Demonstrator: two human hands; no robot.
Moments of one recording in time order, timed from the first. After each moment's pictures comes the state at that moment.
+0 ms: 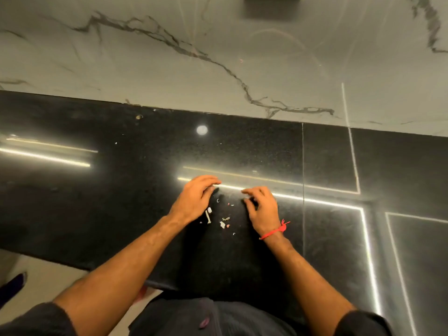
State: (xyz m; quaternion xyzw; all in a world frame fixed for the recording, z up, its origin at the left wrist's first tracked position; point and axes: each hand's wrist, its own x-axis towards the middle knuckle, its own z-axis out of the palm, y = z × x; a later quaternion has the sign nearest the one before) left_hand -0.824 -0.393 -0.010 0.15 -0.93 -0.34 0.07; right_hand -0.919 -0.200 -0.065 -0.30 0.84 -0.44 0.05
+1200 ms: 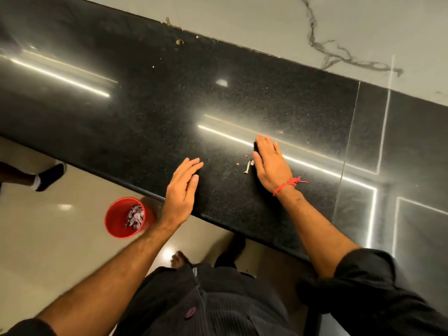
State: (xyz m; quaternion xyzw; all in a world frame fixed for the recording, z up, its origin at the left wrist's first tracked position) left_hand -0.630 -0.380 -0.055 0.29 -0.84 -0.41 0.23; right_hand -0.870 -0.244 -0.073 -0.44 0.85 -0.25 0.14
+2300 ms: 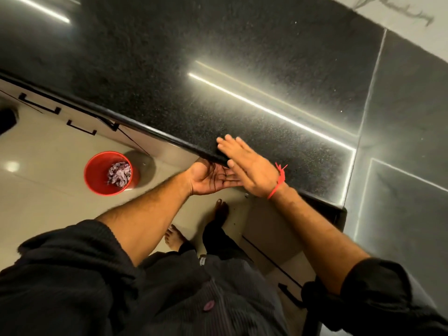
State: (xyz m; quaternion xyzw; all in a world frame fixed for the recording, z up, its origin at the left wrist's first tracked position) left_hand -0.593 -0.367 -0.144 0.28 -0.14 -0.93 -0.19; right_hand -0.702 -0.238 -0.062 -0.64 0.70 -0.23 0.22
